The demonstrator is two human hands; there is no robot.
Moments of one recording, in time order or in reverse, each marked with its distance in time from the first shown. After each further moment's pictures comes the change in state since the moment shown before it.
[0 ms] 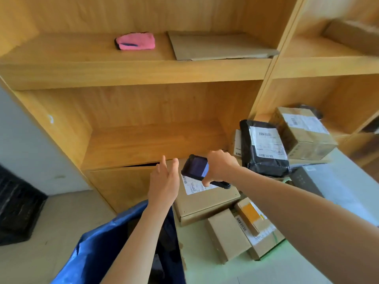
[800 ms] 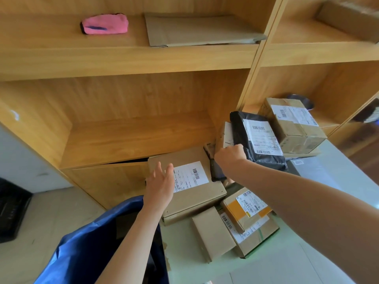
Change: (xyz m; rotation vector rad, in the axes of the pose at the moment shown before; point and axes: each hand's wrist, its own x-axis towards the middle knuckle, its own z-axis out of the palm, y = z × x) left_hand 0.012 0.000 0.056 0.043 -0.100 -0.197; right_hand 0.016 0.075 0.003 -0.655 -0.001 0.005
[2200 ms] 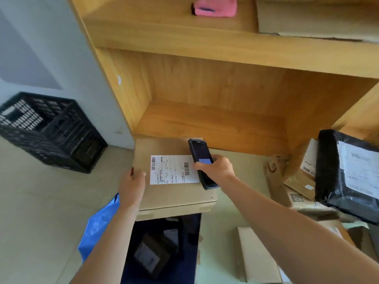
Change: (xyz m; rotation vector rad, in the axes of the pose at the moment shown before) left_hand -0.020 -0.149 -0.132 -0.416 0.691 -0.345; right_hand 0.049 -0.182 -0.039 1.539 -0.125 -0.082
